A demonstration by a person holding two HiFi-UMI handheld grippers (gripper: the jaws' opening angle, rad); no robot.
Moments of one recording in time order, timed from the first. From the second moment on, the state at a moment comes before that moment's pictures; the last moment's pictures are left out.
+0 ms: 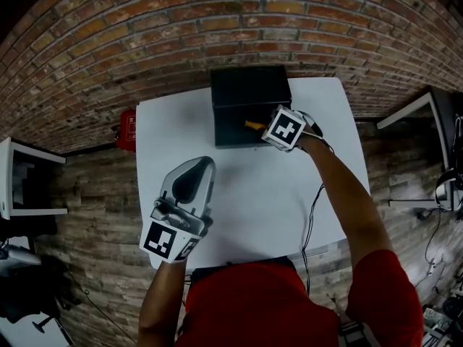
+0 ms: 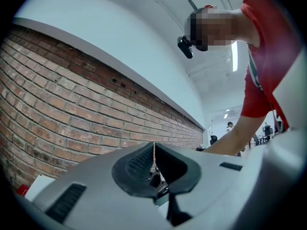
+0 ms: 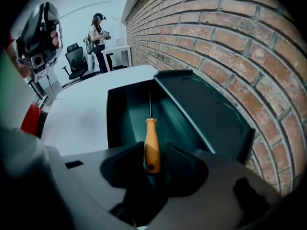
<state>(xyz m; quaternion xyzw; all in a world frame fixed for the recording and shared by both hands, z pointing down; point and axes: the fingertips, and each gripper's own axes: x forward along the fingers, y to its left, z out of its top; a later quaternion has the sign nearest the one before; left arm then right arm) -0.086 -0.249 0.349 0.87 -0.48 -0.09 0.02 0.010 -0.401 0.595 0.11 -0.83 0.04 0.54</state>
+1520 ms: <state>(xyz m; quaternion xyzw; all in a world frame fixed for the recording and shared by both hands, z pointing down) -0.043 -0.215 0.296 0.91 -0.41 -0.08 0.01 -0.001 -0.229 0.305 0.29 -0.96 -0.03 -0.02</state>
